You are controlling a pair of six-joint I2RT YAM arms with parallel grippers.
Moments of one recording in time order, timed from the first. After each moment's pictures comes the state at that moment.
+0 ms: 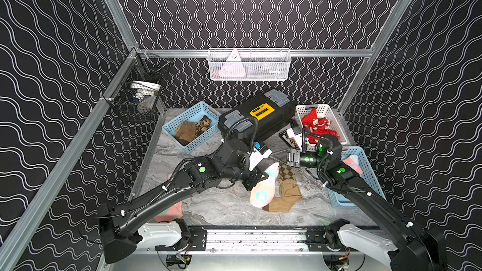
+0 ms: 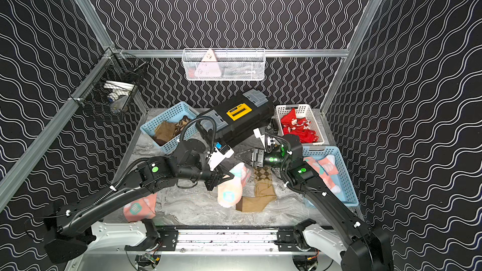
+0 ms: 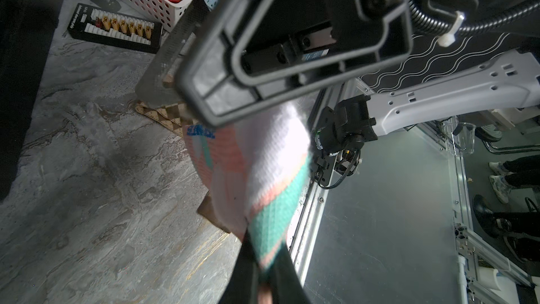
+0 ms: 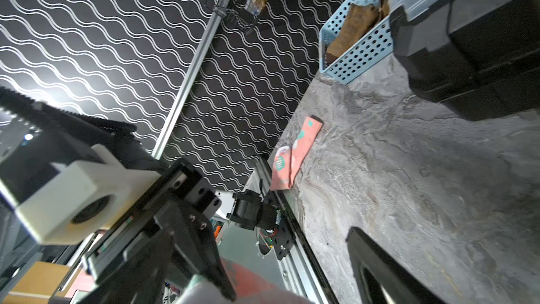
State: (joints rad) left arm -0.89 1.20 1.22 -0.65 0.33 -0.23; right arm 0.44 1.05 0.76 0.11 -0.95 0.84
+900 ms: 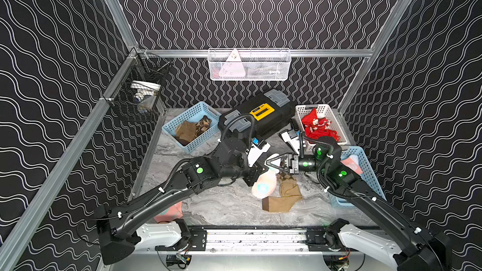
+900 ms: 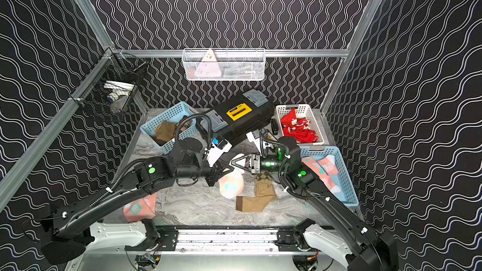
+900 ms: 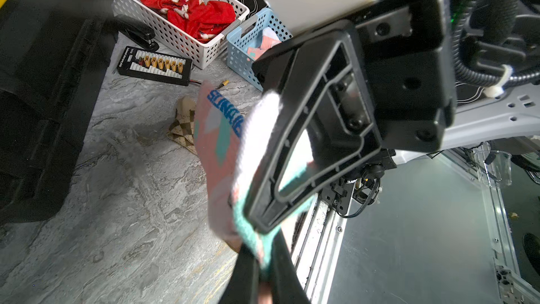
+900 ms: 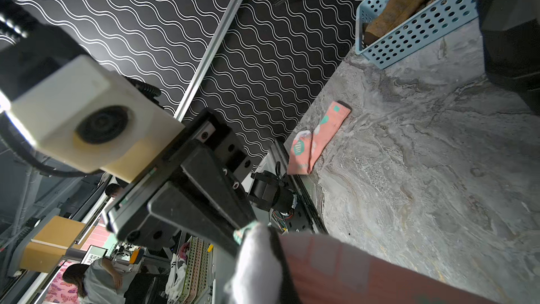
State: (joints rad) left arm -0.90 1.18 1.22 -0.58 0.21 -0.23; right arm 0.55 1.01 0.82 -0.02 -0.91 0.76
